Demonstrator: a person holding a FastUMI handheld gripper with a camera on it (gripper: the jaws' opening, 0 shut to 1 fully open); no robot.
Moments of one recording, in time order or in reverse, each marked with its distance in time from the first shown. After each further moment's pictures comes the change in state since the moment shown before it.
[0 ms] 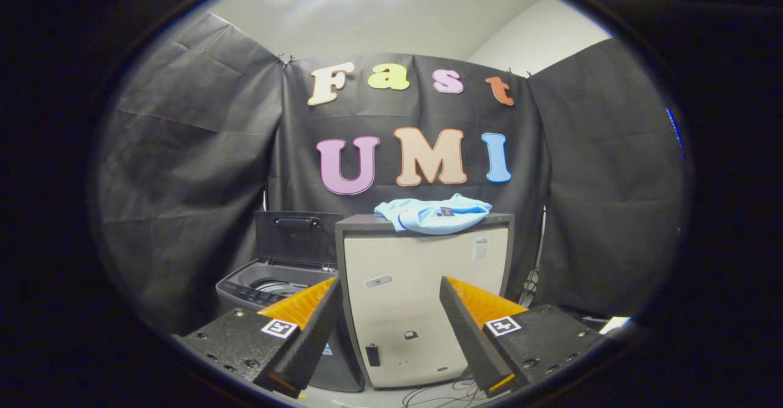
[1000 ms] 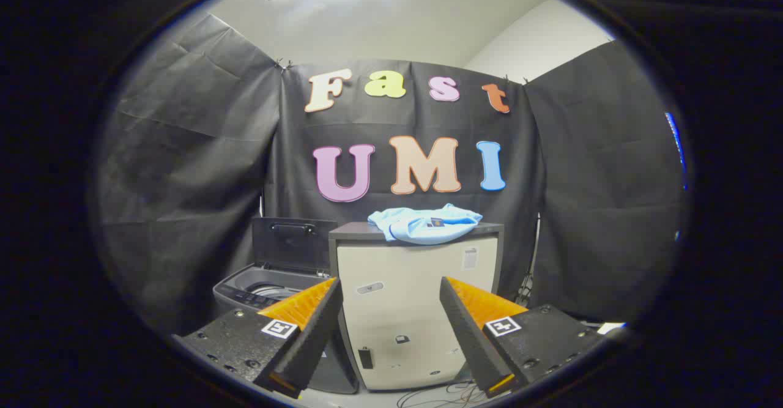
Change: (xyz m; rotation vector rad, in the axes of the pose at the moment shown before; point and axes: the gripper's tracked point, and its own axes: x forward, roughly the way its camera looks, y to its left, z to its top) arm -0.014 -0.015 0.015 -0.020 -0.026 -0.021
